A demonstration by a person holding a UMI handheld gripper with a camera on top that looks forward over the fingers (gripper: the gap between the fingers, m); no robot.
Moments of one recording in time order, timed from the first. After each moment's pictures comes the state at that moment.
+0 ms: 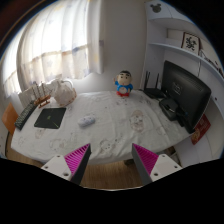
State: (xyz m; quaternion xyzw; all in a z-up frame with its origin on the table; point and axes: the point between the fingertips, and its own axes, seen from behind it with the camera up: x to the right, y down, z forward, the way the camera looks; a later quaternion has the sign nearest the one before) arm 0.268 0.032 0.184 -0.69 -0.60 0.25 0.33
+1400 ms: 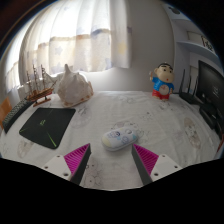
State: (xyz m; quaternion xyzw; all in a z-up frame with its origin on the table) arm 0.026 -0.102 -0.007 -0.64 -0.61 0.31 0.35
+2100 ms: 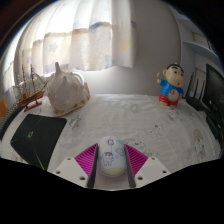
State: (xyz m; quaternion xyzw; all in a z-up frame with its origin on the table) arm -0.062 -0.096 -0.018 -0.64 -0.62 0.30 0.34
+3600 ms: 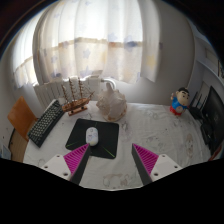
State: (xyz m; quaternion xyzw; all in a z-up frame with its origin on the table) arm 0.061 -0.278 0.168 -0.63 -0.68 0.27 0.28
